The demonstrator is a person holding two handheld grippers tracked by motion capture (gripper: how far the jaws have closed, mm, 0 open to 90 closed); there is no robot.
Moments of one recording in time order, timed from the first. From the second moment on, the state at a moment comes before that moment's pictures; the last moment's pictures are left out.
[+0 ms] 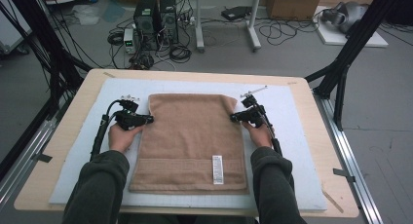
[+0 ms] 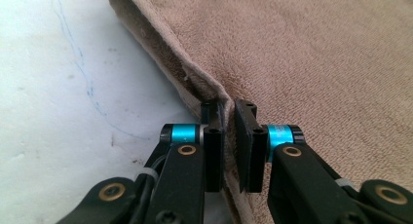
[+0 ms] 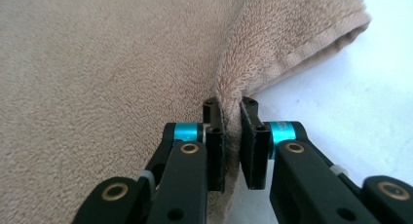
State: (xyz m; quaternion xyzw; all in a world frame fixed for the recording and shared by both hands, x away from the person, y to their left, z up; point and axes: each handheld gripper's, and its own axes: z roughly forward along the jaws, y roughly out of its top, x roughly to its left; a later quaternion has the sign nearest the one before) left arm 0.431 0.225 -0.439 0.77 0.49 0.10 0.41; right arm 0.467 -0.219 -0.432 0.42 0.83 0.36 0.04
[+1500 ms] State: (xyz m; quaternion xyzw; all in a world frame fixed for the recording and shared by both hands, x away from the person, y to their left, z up) left arm 0.321 0.257 -0.399 0.80 0.38 0.10 0.46; right arm 0.350 -0.260 -0.387 0.36 0.83 0.42 0.04
